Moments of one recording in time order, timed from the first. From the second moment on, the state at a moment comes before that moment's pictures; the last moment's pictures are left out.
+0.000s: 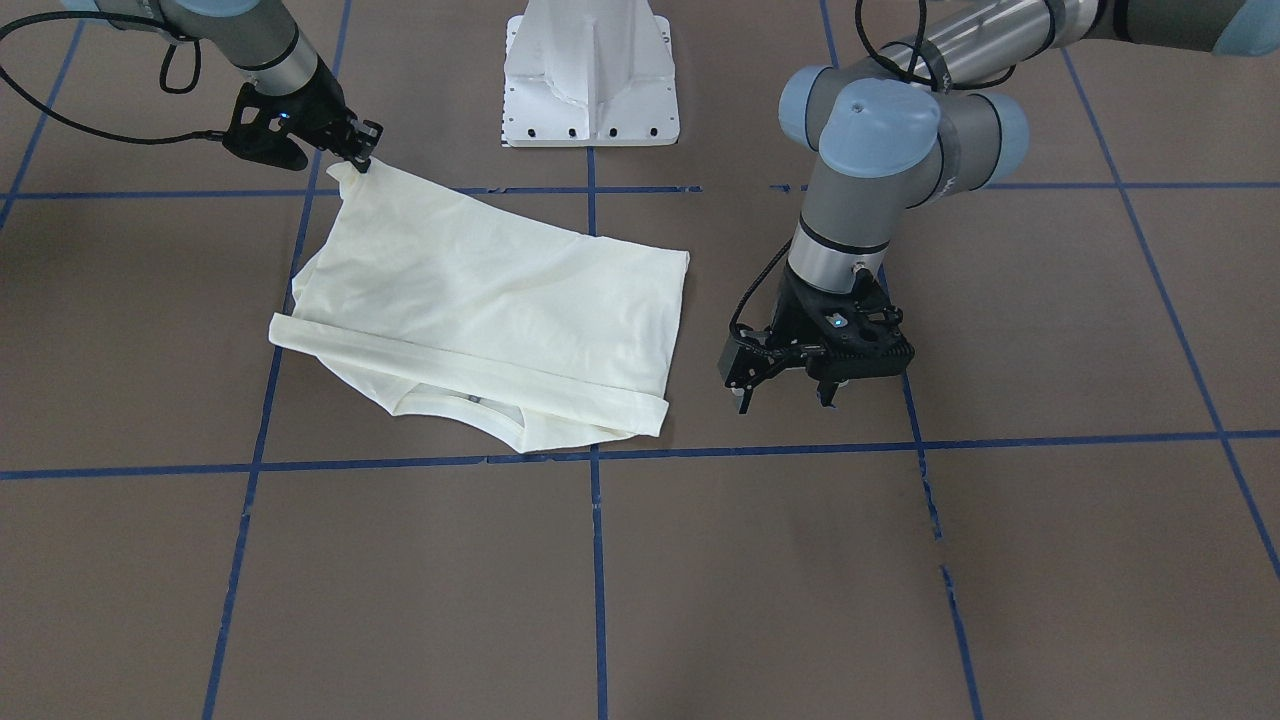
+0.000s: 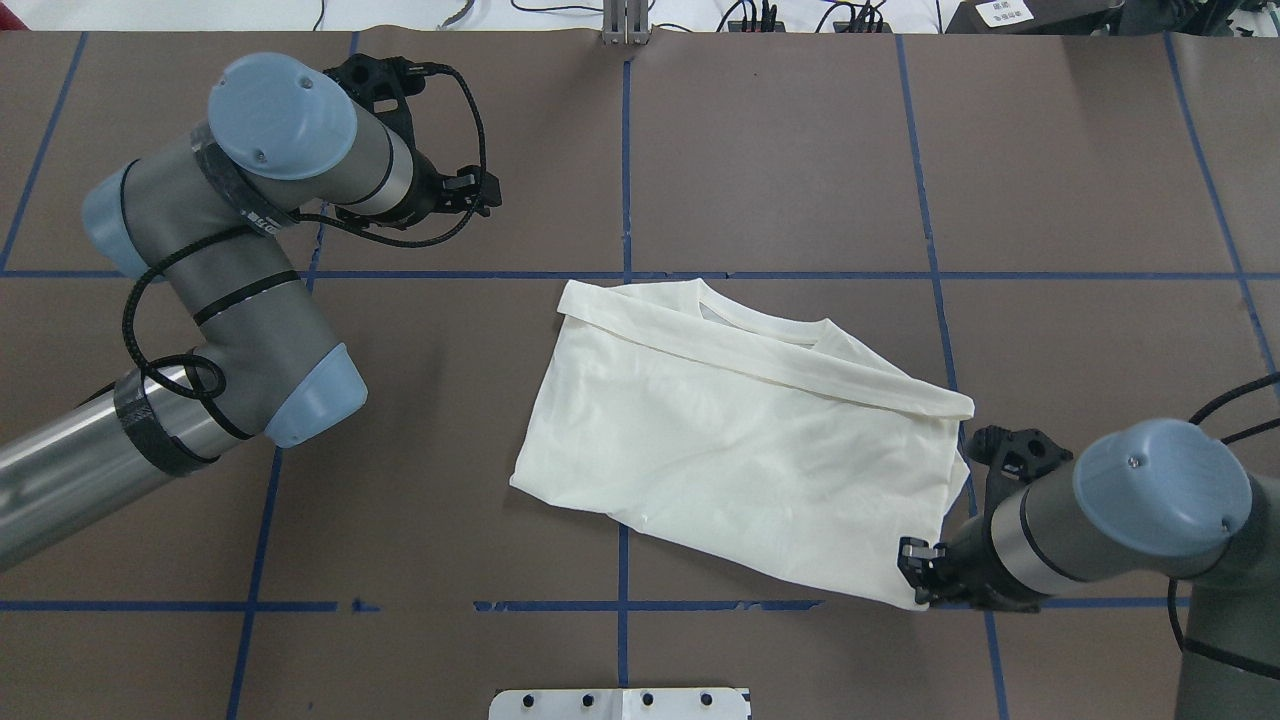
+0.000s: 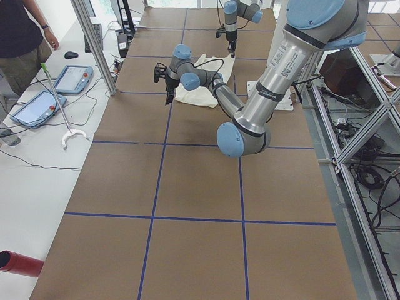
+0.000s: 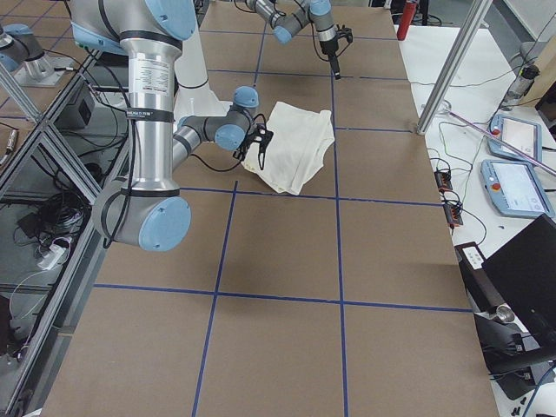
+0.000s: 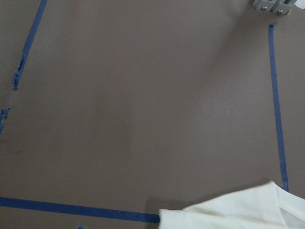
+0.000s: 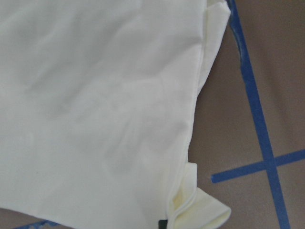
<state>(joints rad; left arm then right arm) -0.75 -2.18 -1.63 -1.82 -1.79 -1.22 0.33 -1.65 2.20 -1.32 1.99 1.66</state>
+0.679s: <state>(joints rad) -0.69 -2.18 -1.65 -1.84 -1.85 -1.33 0.34 -1.65 2.23 -1.31 2.03 1.74</state>
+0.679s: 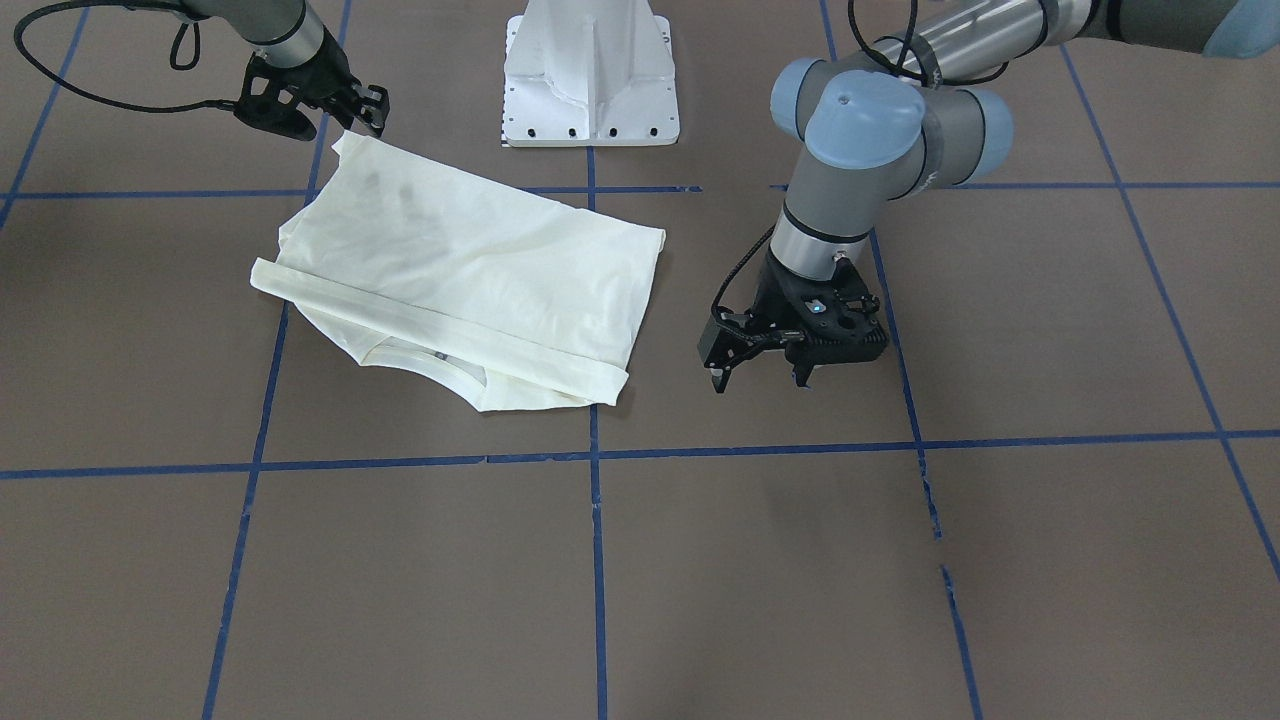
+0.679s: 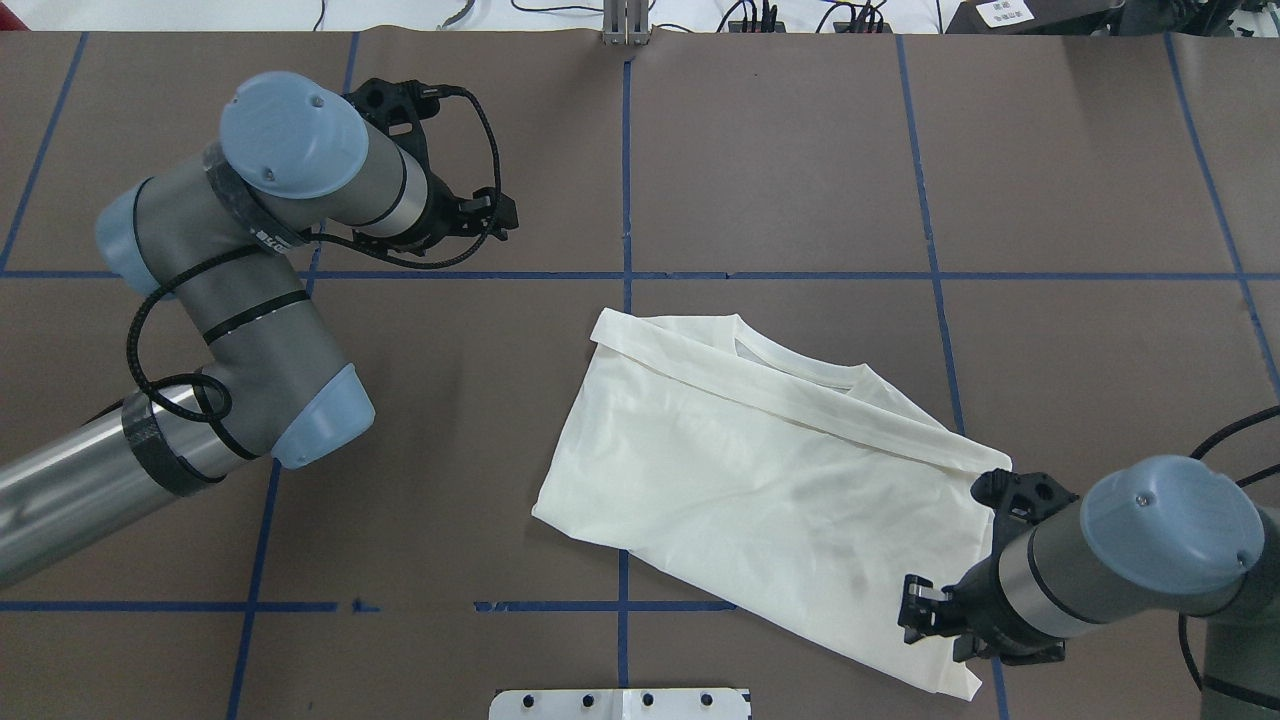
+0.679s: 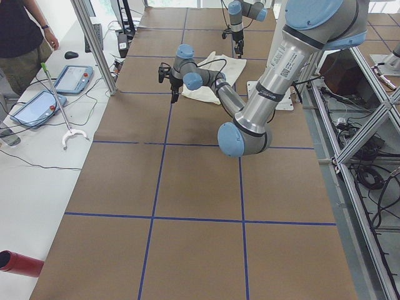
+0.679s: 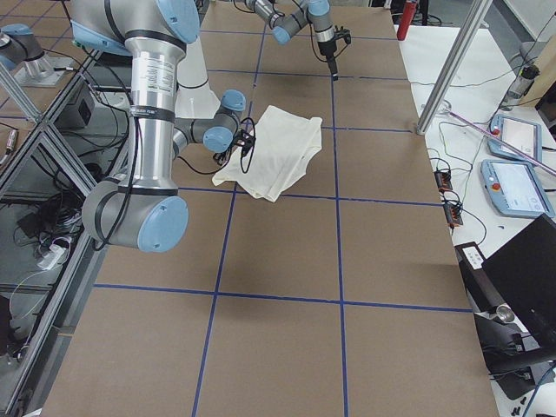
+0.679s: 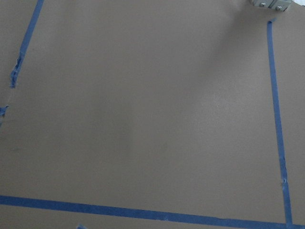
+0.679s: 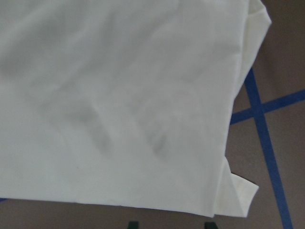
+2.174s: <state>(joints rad) -0.30 -2.06 -1.78 -1.88 -1.74 -1.93 0.60 -1.38 2.15 -1.31 1.99 1.74</state>
